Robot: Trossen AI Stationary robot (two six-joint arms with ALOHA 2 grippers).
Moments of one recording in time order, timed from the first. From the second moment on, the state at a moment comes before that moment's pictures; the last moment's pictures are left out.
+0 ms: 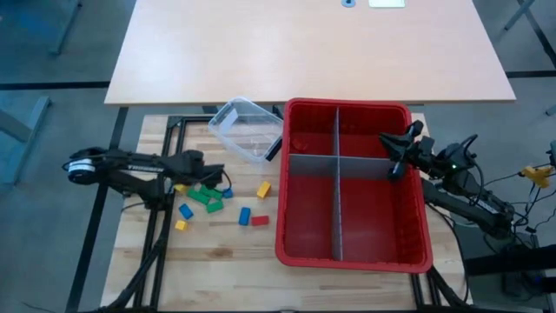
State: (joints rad) left arm 0.21 1.24 0.56 -1.00 -0.51 -1.19; right arm -0.50 0.08 0.39 -0.06 -0.06 -0.06
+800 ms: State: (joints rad) left arm 0.26 1.30 0.71 -1.18 -0.52 -1.17; right arm -0.50 0.08 0.39 -0.06 -0.14 -0.03
